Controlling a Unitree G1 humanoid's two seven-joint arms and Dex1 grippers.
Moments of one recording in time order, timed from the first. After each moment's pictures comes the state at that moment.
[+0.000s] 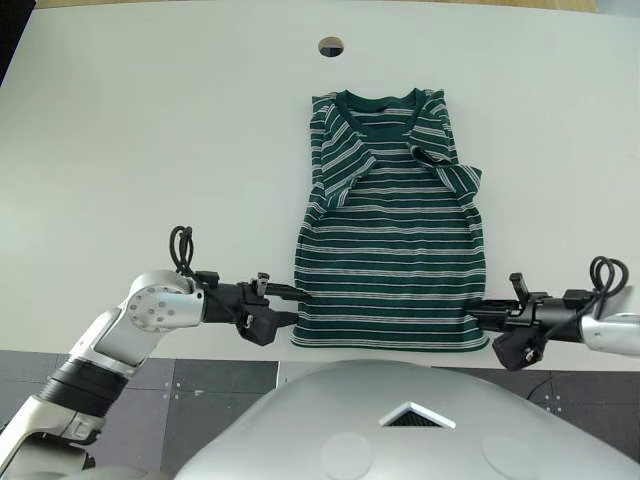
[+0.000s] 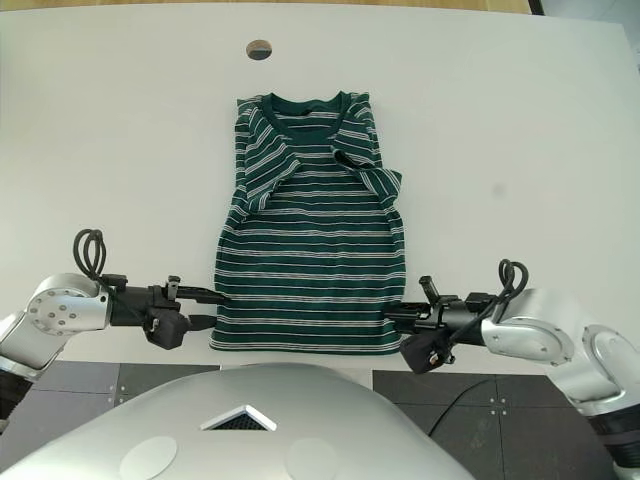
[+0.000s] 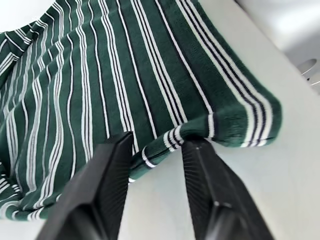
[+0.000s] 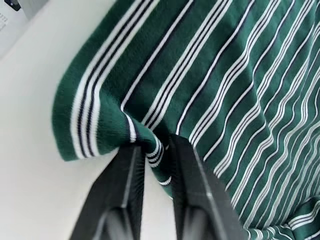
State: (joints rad) left arm 0.26 0.95 -0.37 -0.13 0.07 -0.60 -1.00; right arm 0.46 -1.14 0.17 -0.38 -0.38 -0.59 0.90
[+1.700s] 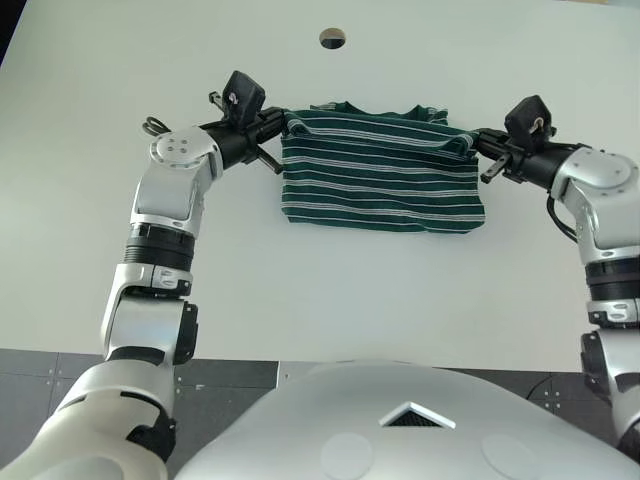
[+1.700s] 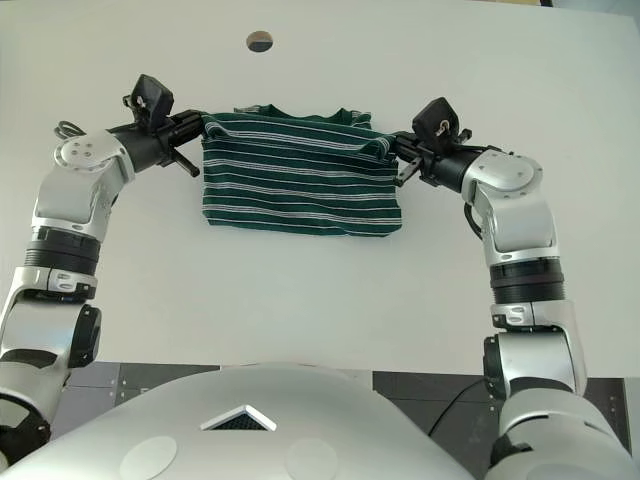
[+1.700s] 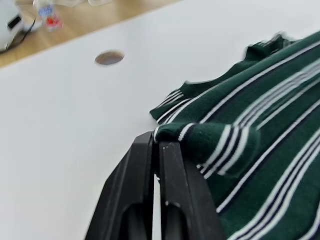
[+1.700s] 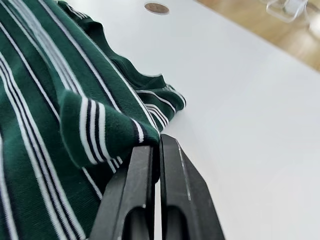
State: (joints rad) left arm -0.48 0.45 -0.16 0.49 -0.19 0.29 -0.64; right arm -0.35 -0.58 0.14 0.26 0.18 0.34 0.73
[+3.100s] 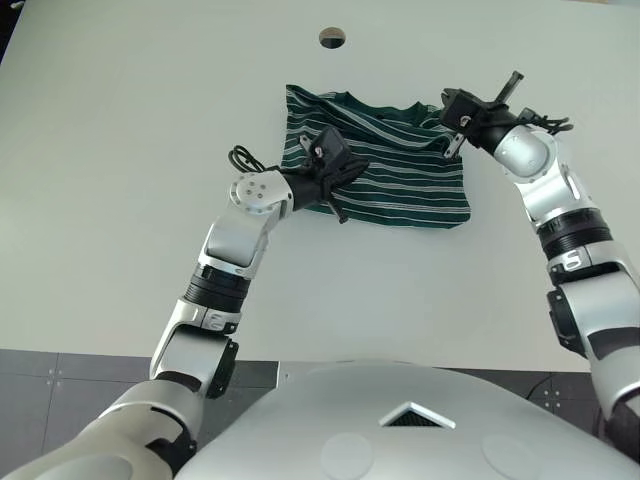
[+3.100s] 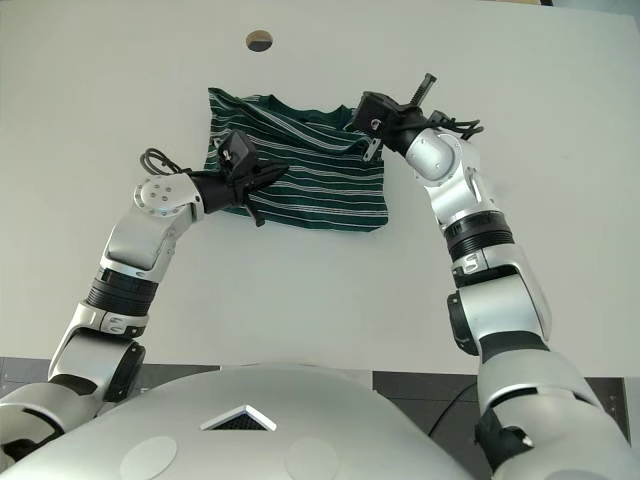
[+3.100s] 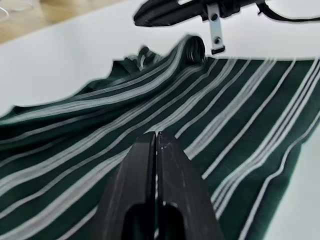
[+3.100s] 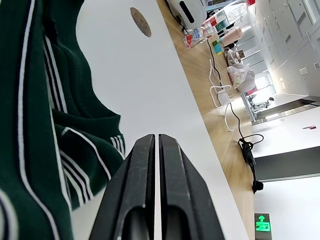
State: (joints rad) left arm -0.25 0.28 -0.32 0.09 -0.10 0.36 -0.68; right arm -0.61 -0.43 0.36 0.78 -0.44 -0.31 0.30
